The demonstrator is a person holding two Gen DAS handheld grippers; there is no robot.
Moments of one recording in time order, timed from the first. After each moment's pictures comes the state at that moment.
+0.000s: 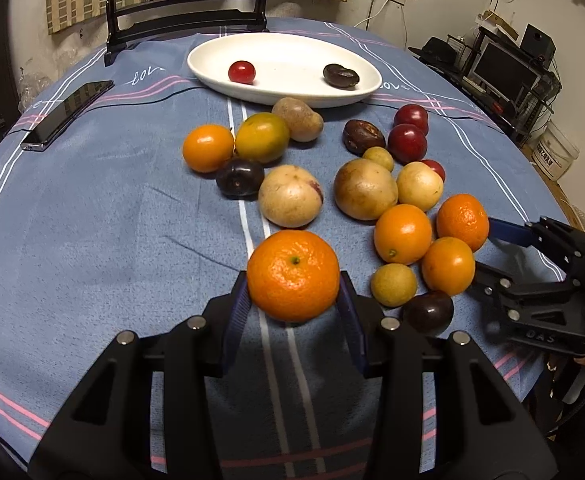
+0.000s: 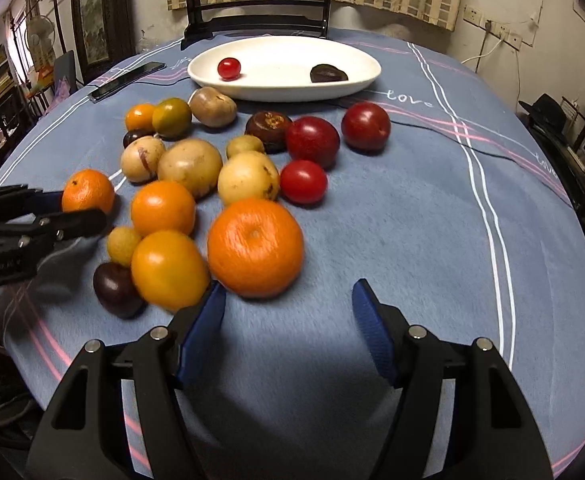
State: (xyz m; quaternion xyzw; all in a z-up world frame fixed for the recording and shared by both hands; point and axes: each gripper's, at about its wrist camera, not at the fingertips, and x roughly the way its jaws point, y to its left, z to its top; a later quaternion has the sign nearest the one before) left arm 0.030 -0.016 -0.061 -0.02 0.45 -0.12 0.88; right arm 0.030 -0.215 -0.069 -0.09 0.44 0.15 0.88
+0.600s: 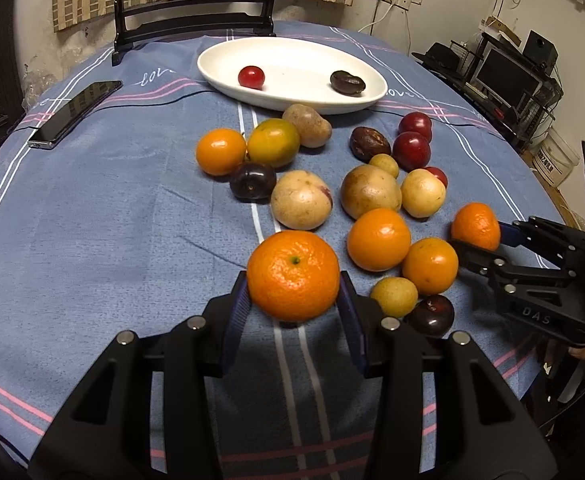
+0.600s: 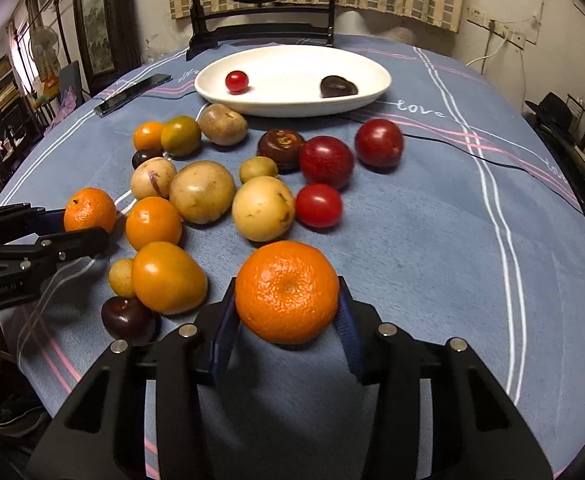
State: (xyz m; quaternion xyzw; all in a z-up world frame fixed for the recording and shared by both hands) left arm 0.024 -0.009 -0.055 -0.03 0.45 -0.12 0.89; right arm 0.032 -0.214 -0.061 -0.07 0.43 0.16 0.89
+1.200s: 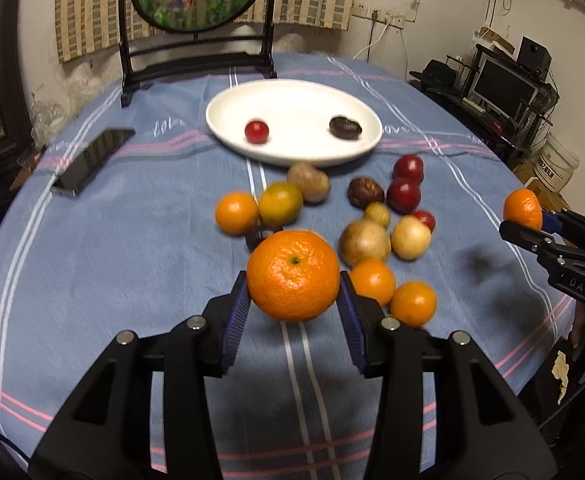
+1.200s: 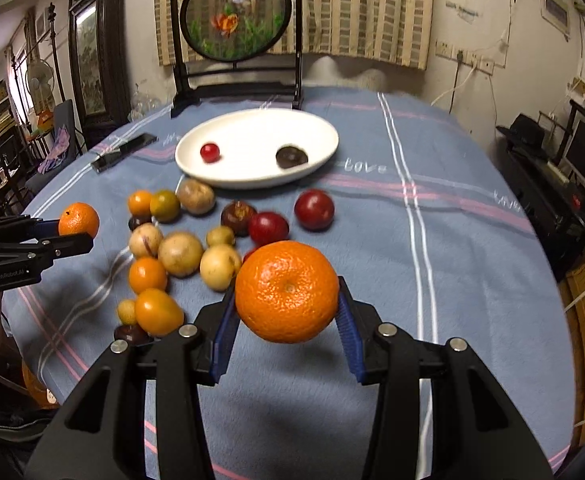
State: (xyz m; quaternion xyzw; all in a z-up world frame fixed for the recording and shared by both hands) left arm 0.026 -0.006 -0.004 0.00 0.41 -0.11 0.91; right arm 0.018 -0.257 0.001 -0.05 0.35 0.15 0.92
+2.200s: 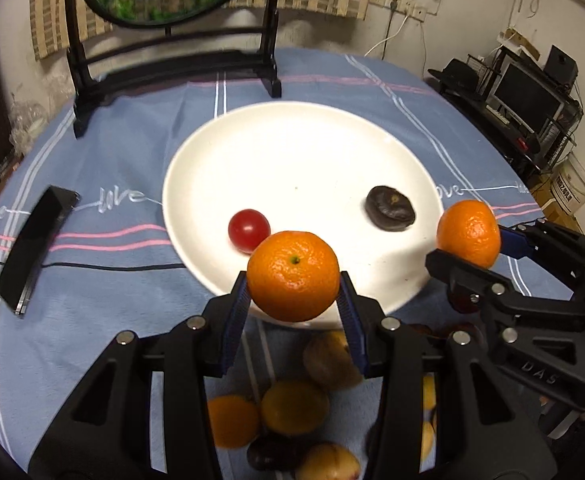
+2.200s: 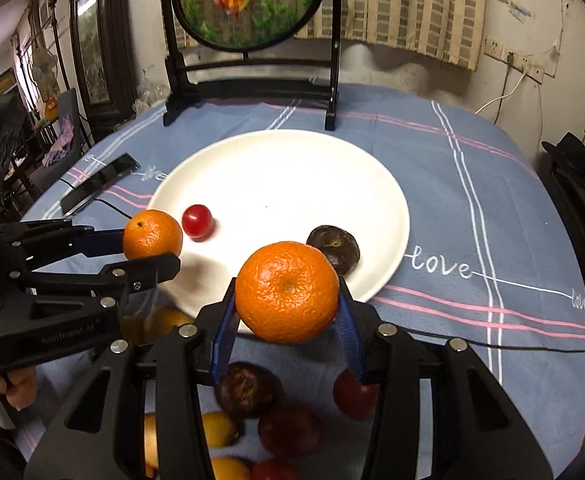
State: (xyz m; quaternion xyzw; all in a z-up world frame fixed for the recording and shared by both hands) left arm 0.211 -0.024 -0.019 -0.02 0.45 -0.11 0.89; right arm 0.197 -0.180 -0.007 -0.07 0.40 0.18 0.90
